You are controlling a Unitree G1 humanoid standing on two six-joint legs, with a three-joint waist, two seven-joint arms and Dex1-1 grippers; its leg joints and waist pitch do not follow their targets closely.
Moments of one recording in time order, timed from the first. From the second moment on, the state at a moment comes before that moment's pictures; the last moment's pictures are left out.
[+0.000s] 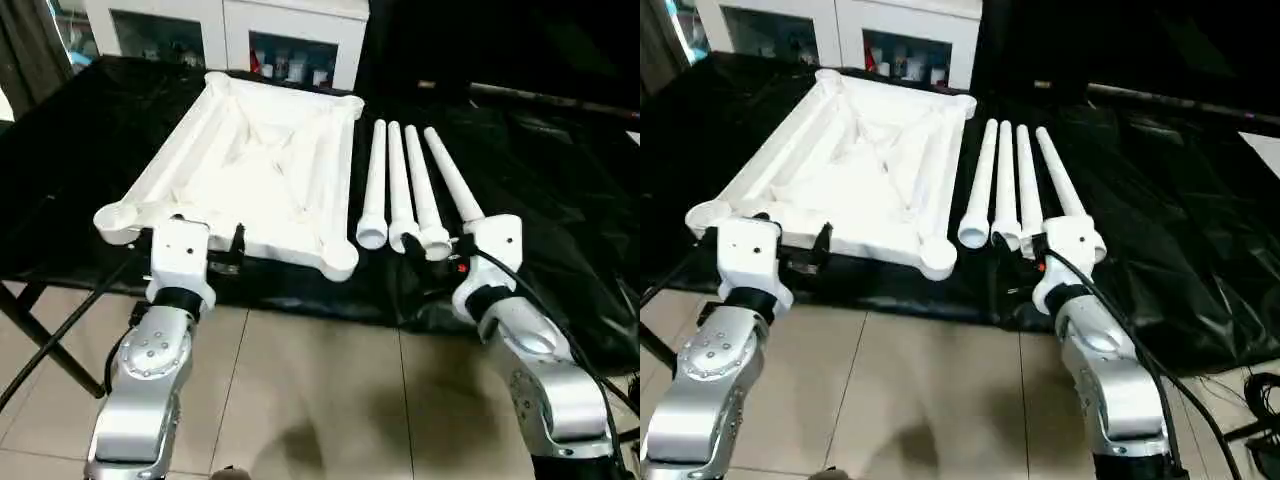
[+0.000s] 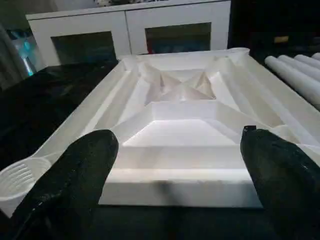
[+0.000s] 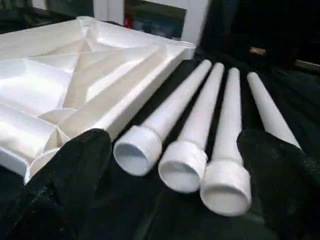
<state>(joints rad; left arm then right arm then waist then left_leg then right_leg) -0.08 0.15 0.01 -0.30 0.06 0.36 -0.05 -0.15 -0.19 0.02 -0.22 0.13 0.45 0.17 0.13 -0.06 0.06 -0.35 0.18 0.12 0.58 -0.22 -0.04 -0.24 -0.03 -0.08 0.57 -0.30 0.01</state>
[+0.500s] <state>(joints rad) -0.07 0.15 -0.02 -0.30 0.05 0.36 -0.08 -0.14 -0.18 0.00 -0.21 0.12 0.43 0.18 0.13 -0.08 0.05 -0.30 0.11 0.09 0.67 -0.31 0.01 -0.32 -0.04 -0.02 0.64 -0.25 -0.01</state>
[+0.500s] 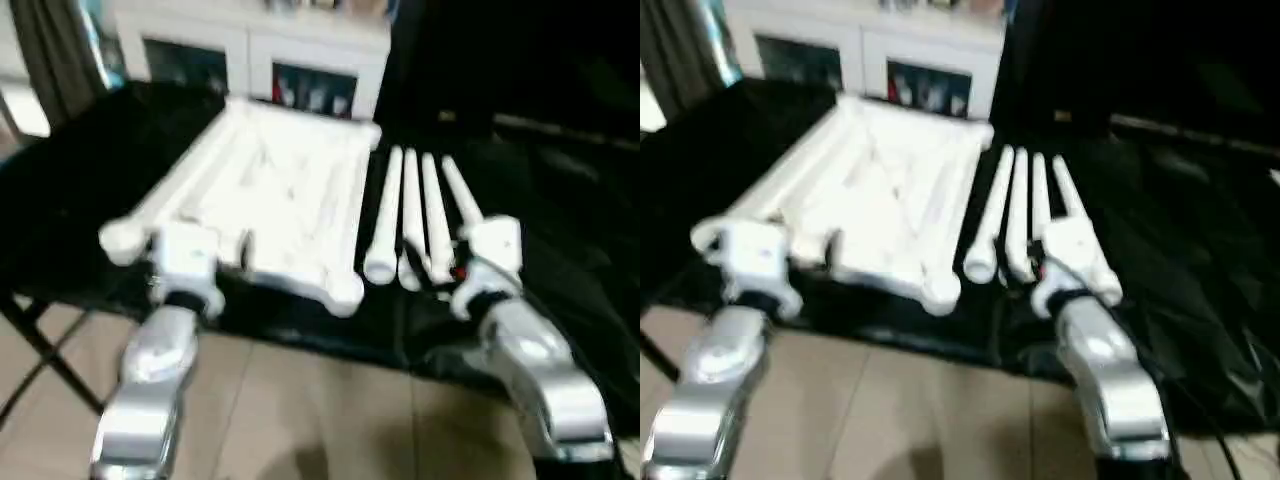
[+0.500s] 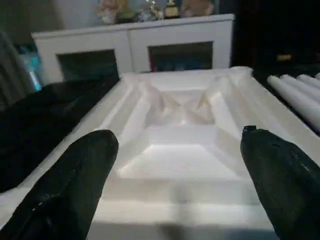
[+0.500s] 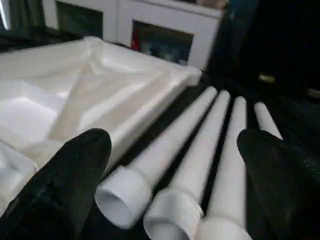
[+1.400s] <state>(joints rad) -0.08 0.16 -0.05 -0.30 0.03 0.37 -0.13 -0.14 -0.18 -0.01 -0.19 0.11 0.42 0.16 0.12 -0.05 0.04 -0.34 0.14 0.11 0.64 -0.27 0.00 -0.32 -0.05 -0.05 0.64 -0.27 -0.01</state>
